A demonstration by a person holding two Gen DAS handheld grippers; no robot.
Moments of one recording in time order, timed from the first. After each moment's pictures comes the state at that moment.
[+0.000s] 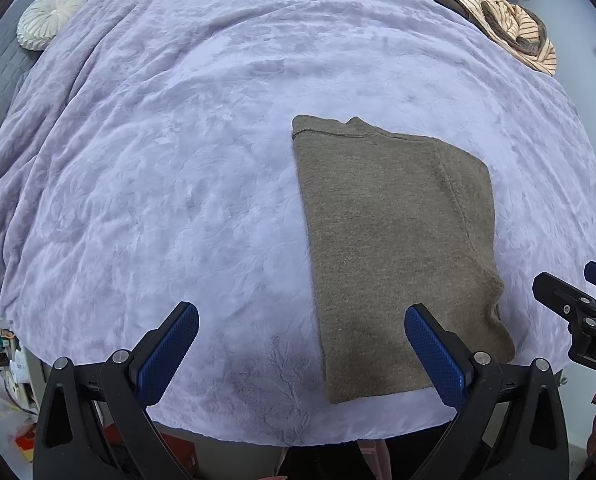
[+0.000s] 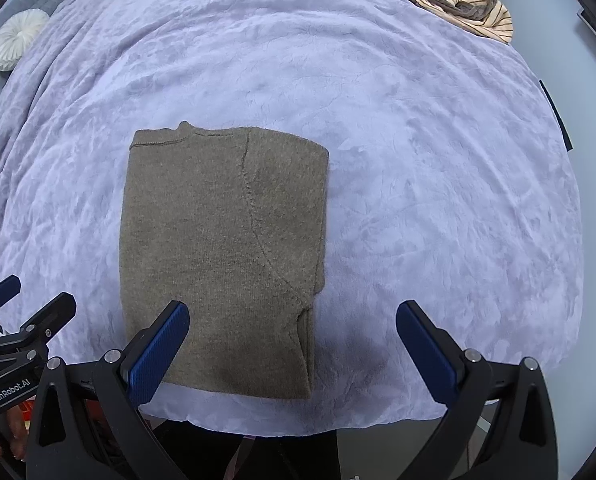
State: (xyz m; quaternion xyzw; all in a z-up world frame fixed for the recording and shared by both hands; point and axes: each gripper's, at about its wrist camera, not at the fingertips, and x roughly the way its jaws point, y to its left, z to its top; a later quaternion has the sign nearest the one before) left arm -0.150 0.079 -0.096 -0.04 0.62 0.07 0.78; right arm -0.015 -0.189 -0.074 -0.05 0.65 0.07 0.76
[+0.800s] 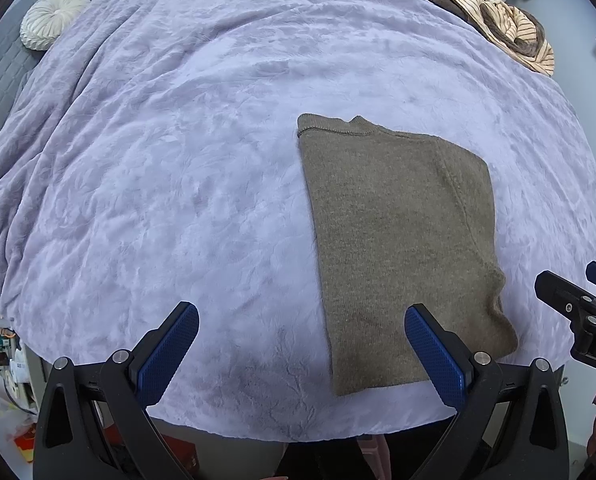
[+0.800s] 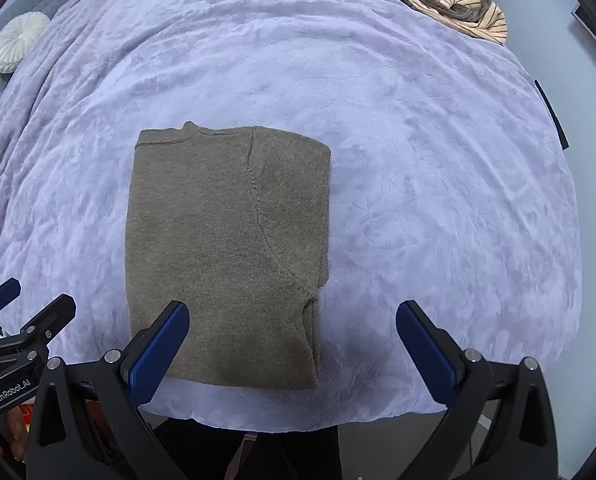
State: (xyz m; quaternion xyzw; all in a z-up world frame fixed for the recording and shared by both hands) left arm -0.160 0.080 -0.092 -0.04 0.61 0.07 0.79; right arm -0.028 -0.184 -0.068 -0.05 0.64 0.06 0.76
